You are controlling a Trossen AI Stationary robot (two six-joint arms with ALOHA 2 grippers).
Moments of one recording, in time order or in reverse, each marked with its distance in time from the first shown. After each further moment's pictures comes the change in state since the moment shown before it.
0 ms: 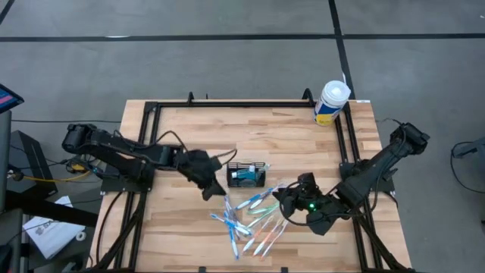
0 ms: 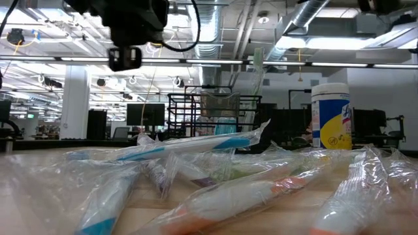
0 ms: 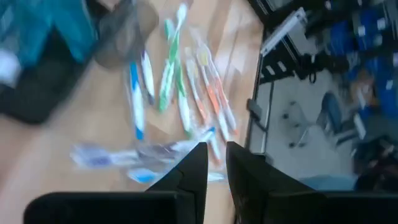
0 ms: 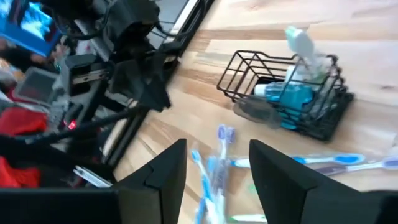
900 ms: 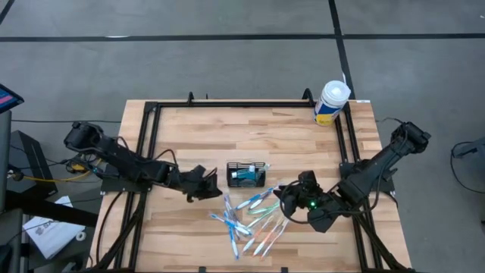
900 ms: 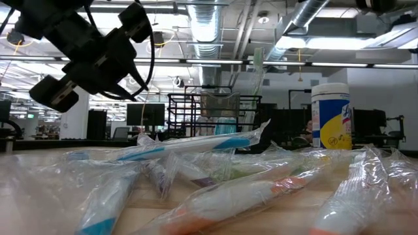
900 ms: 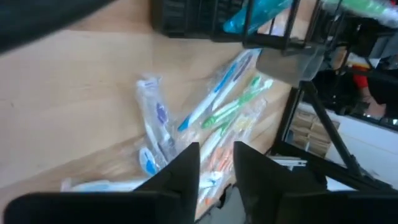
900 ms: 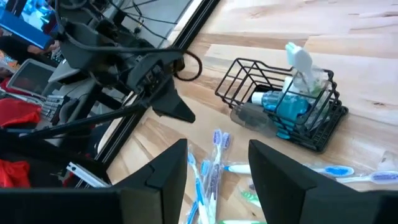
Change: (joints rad) left arm -0.183 0.027 -0.294 0.311 -0.415 -1.012; right arm -0.004 -0.018 0.000 -0.008 -0.003 -0.070
